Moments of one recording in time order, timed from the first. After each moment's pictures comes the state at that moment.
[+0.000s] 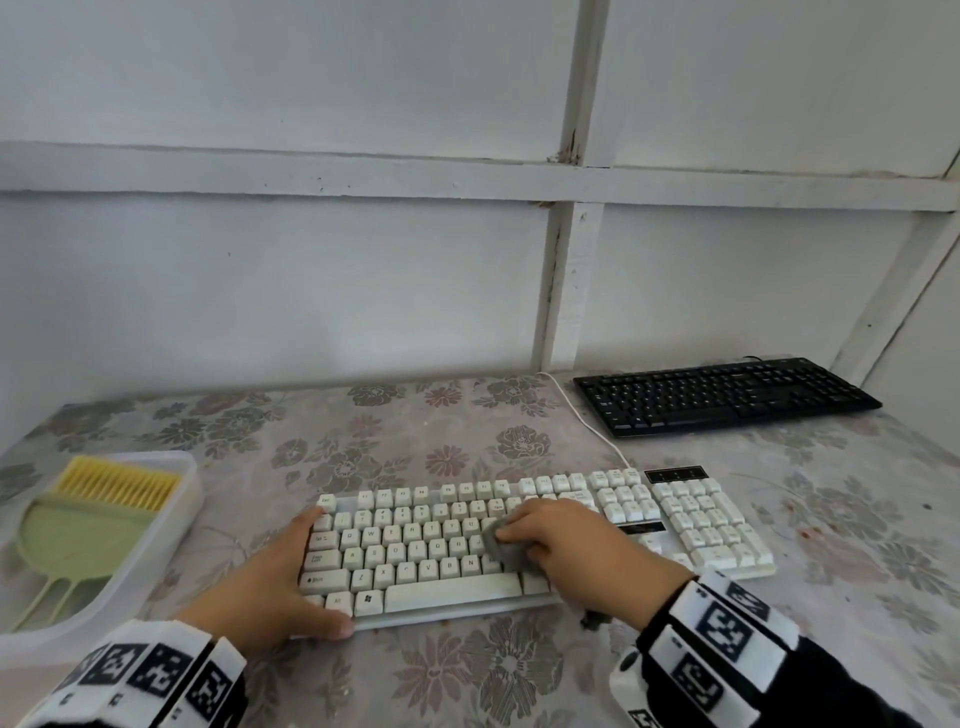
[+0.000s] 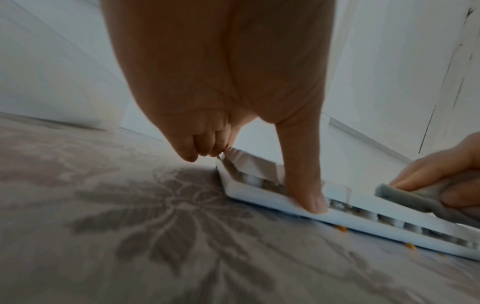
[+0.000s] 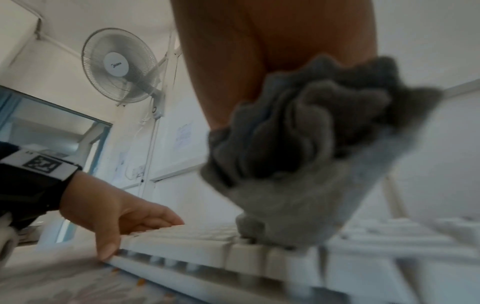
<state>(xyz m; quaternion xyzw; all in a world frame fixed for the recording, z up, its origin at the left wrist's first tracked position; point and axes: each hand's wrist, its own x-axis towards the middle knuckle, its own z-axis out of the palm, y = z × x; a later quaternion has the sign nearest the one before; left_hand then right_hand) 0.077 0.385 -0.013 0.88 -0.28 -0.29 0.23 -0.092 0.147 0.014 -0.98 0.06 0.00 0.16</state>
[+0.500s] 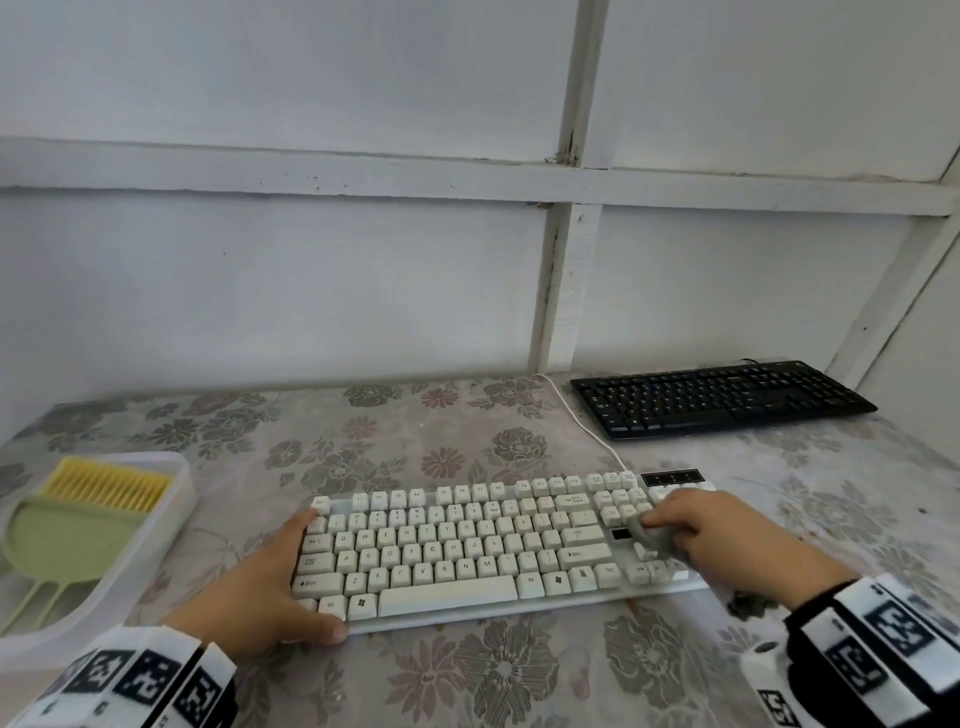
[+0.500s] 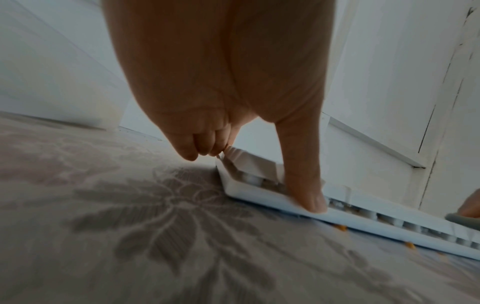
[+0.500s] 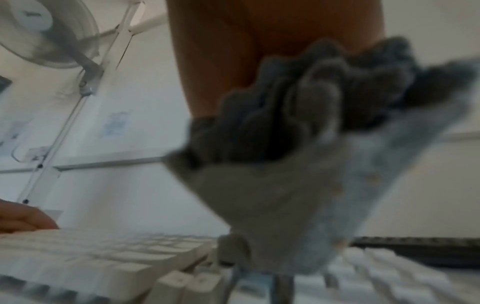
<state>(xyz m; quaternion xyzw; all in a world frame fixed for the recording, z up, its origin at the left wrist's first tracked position) 0.078 0.386 -0.015 0.87 -0.29 -0.30 0.25 -0.162 0.072 0.039 -0.95 0.26 0.06 0.14</state>
